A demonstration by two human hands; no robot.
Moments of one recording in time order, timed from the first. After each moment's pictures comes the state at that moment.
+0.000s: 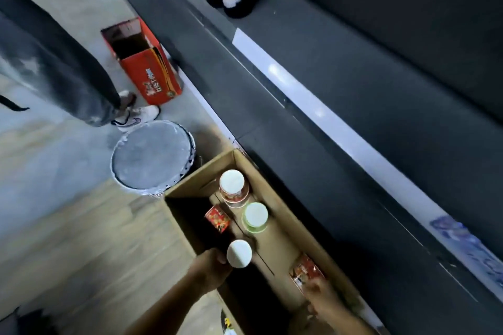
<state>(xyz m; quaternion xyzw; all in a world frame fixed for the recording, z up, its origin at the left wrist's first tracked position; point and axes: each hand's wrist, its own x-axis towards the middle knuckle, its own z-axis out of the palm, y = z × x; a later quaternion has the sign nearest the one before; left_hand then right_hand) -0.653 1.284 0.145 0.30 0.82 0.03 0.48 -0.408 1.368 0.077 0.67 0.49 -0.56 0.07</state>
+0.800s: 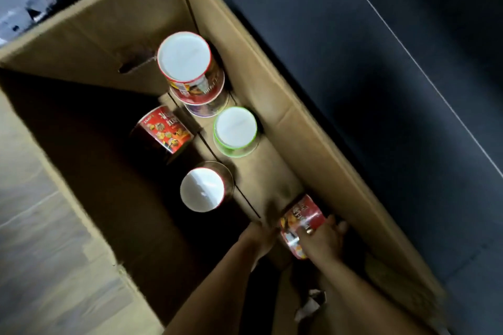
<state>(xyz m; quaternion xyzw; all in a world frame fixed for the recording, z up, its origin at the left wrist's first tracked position) -0.495 1.329 -0.259 0.06 0.74 0.07 0.66 -0.375 1.392 -0.245 0.73 0.55 -0.33 0.21</state>
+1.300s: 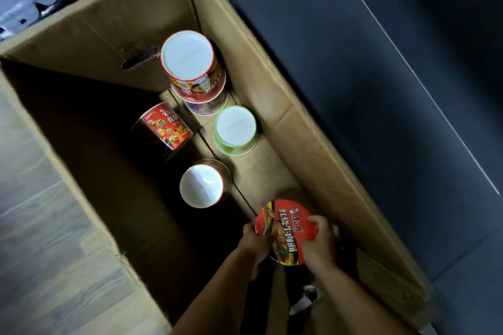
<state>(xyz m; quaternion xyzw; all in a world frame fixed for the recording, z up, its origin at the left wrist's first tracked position) -0.477 1.317 -0.239 -0.21 0.68 0.26 0.66 -0.373 1.381 -0.228 0.74 0.51 -0.42 0.12</state>
